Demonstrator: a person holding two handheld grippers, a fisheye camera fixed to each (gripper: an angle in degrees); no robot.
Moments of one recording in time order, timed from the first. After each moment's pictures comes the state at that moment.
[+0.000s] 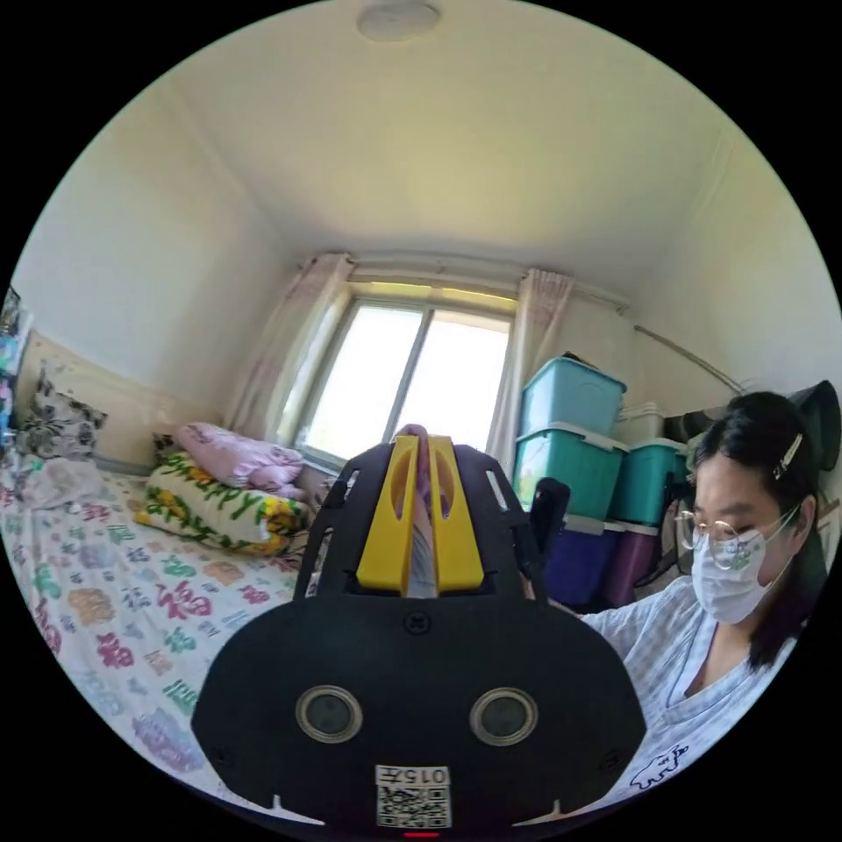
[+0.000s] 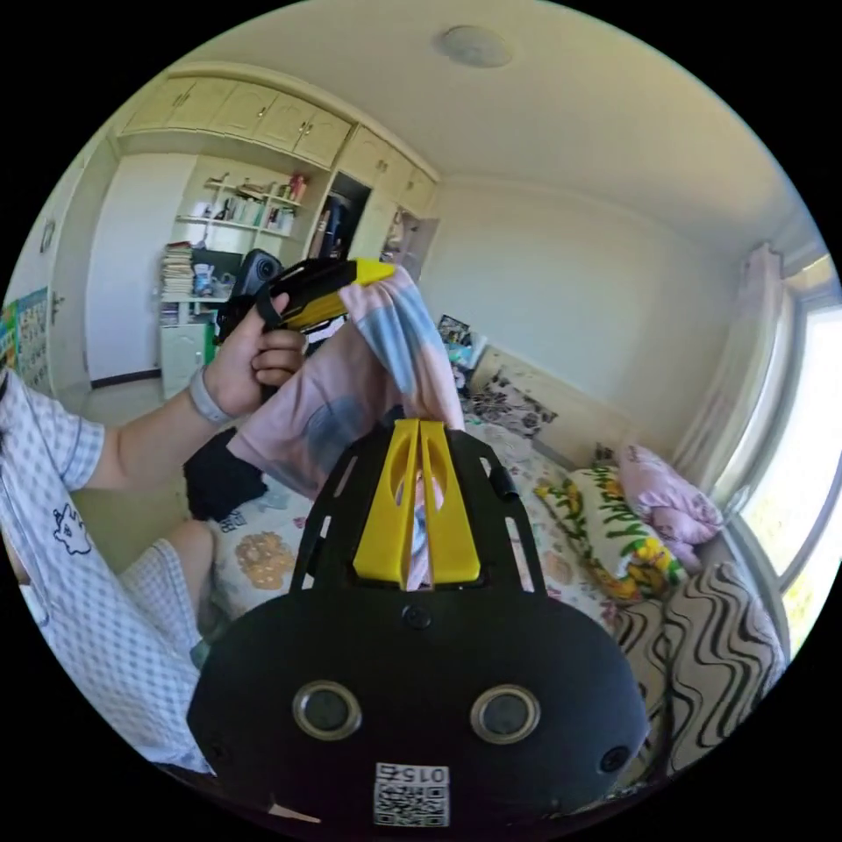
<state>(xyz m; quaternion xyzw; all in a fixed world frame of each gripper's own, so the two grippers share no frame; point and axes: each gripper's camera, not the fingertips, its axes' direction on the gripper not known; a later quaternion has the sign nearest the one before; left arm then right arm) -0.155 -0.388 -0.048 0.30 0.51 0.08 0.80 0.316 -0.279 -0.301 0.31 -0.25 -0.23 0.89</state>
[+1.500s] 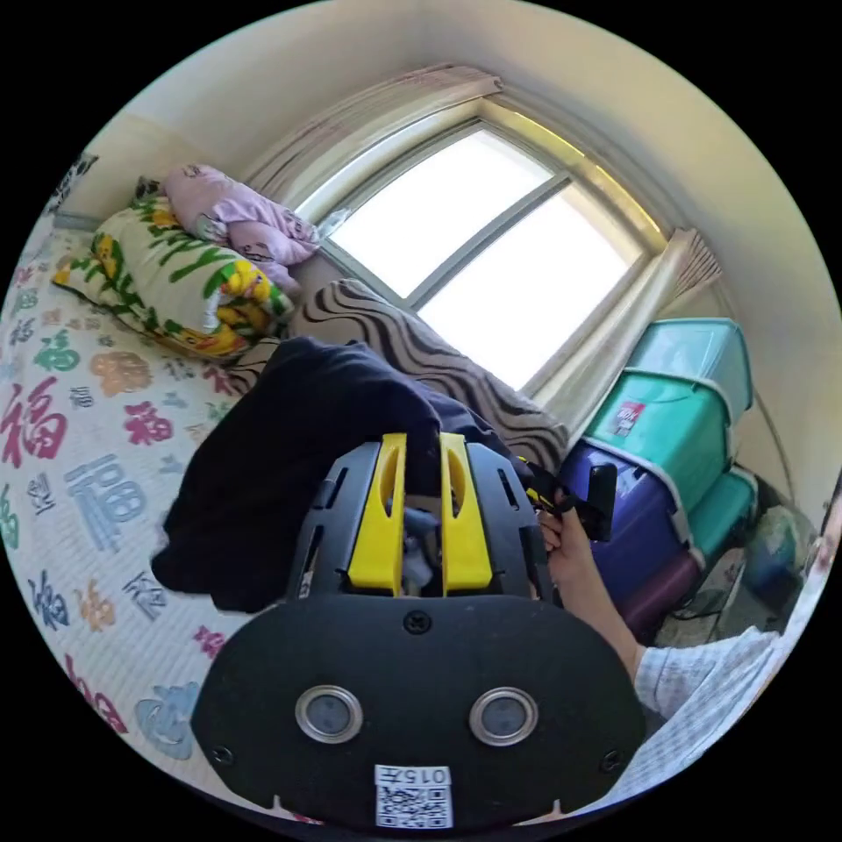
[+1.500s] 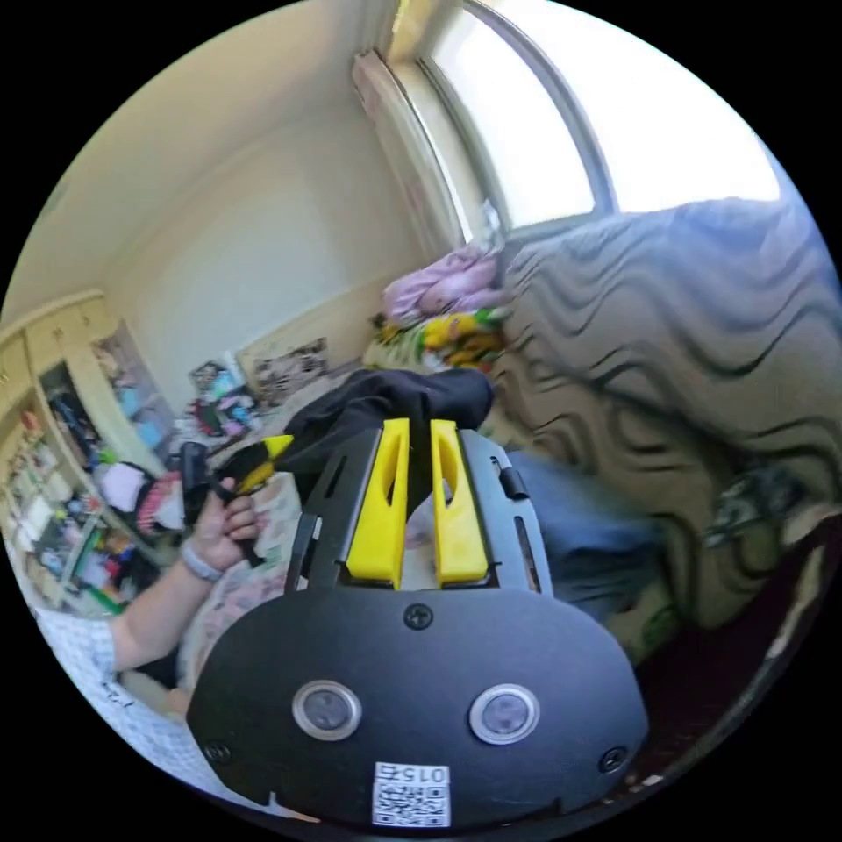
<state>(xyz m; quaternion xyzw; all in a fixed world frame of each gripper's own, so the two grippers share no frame) 0.181 -0.436 0.349 -0.03 0.62 0.06 0.78 0.703 -0.219 0.035 0.17 -0.11 0.27 0.94</state>
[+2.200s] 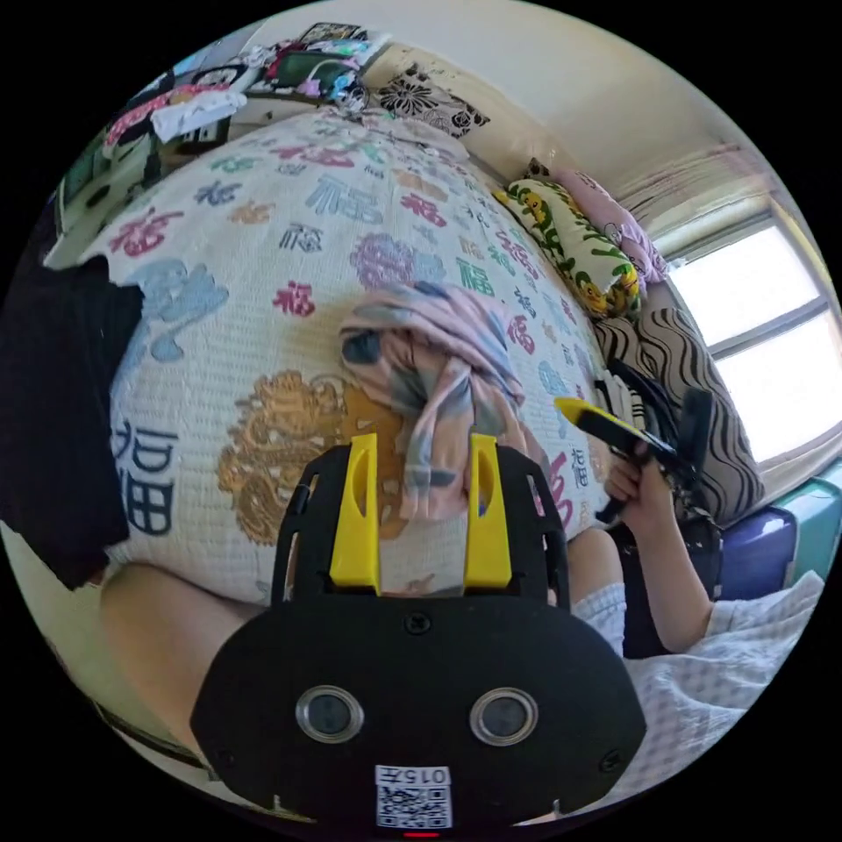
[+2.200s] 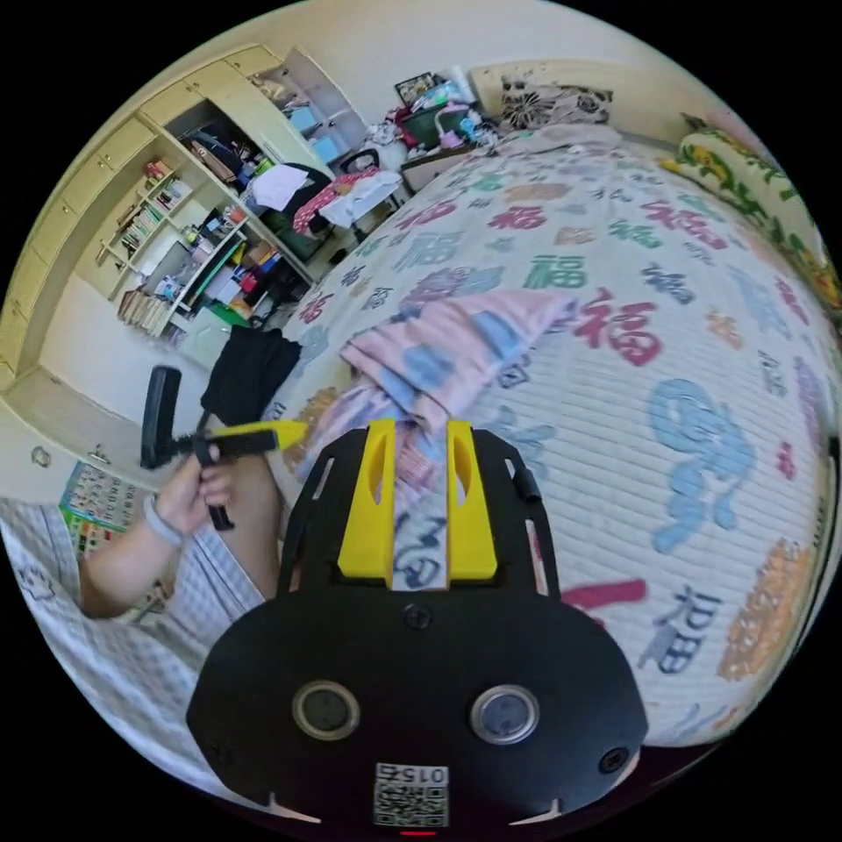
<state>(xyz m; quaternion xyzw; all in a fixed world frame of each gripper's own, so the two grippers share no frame) -0.240 -0.037 0.263 -0.17 0.21 -0.19 0.95 0.183 -0.205 0.216 -0.12 -0.45 -0.10 0.88</state>
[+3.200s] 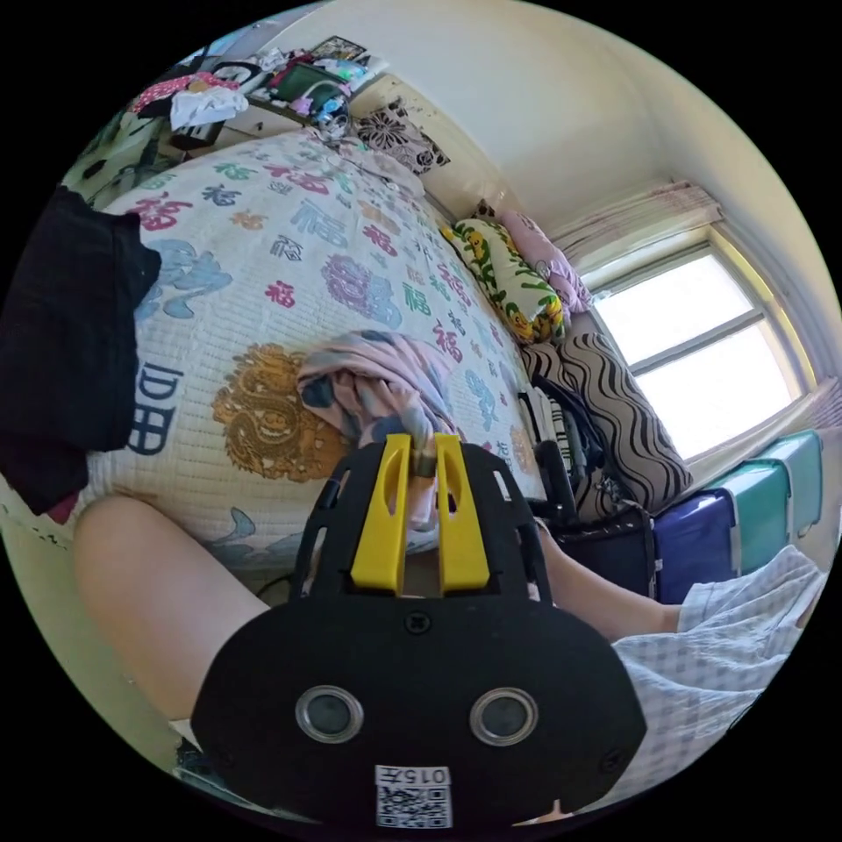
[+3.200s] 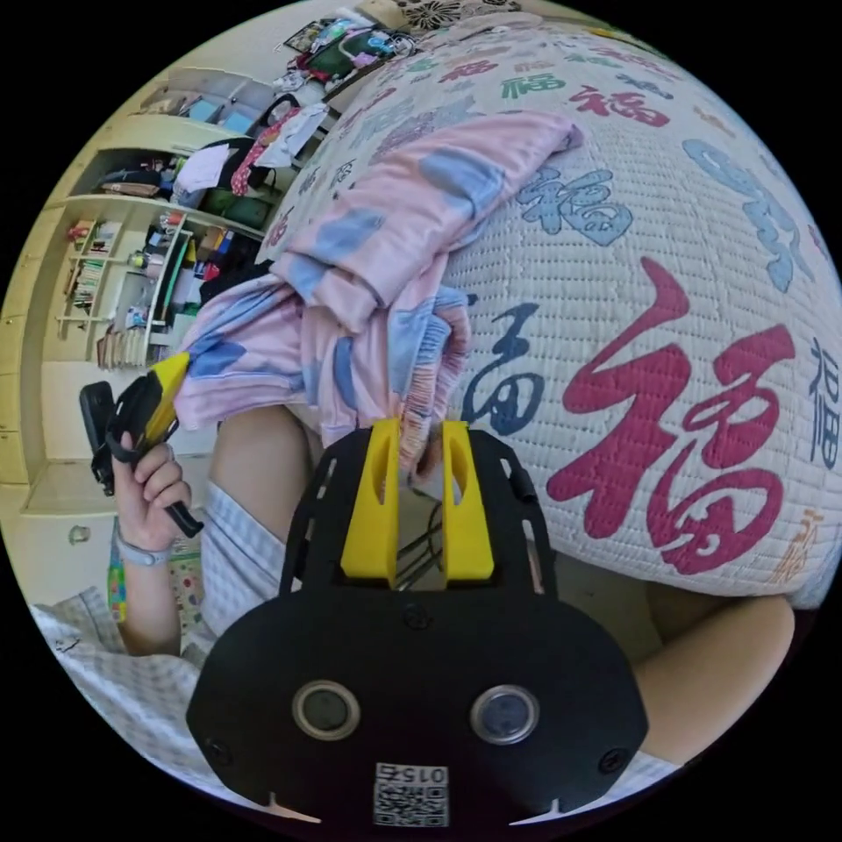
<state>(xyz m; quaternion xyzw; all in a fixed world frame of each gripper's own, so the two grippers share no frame) -0.236 0.096 0.087 -0.11 0.31 -0.21 0.92 0.145 -0.061 0.224 -0.28 -0.43 -0.02 0.86</state>
